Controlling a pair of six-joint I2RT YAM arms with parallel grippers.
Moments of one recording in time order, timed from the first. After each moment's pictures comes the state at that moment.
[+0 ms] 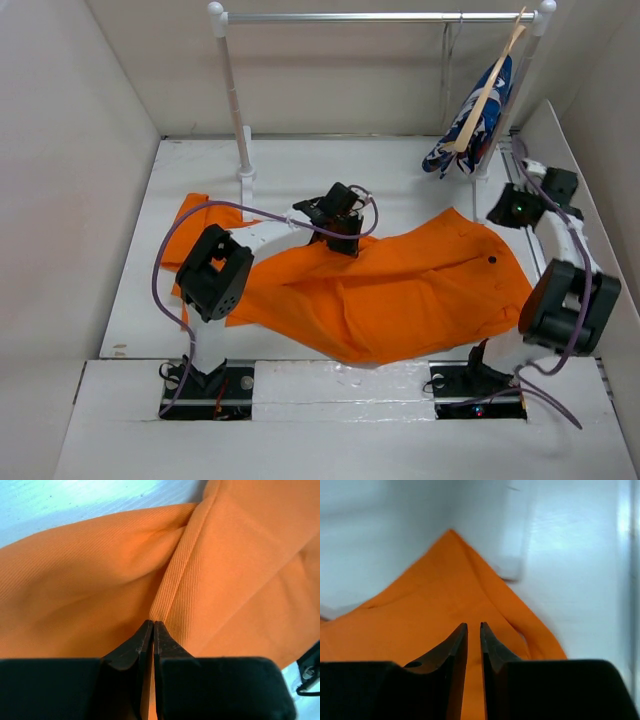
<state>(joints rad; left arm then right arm) -0.76 1.91 1.38 -0.43 0.19 -0.39 -0.44 1.46 1.07 -0.43 -0.42 -0.06</state>
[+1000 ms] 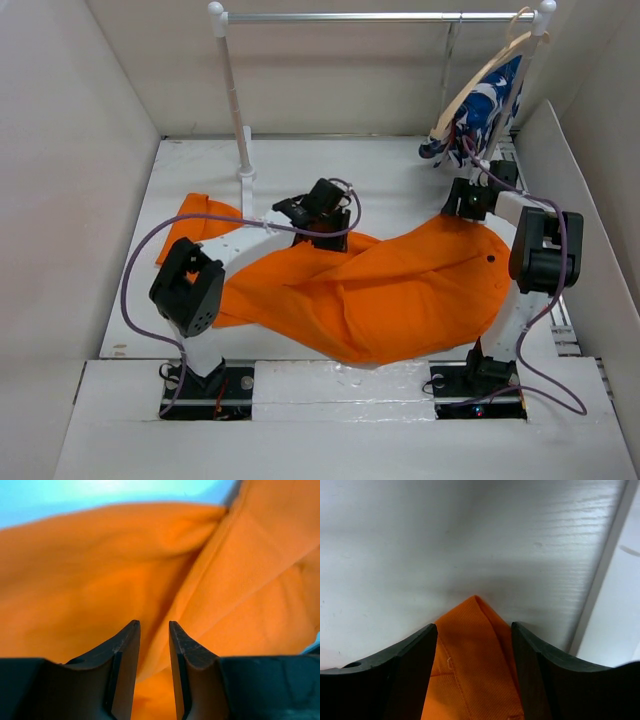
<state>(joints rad) -0.74 1.75 1.31 -0.52 0.09 -0.47 -0.19 1.94 1.25 -0.21 -0.38 0.02</state>
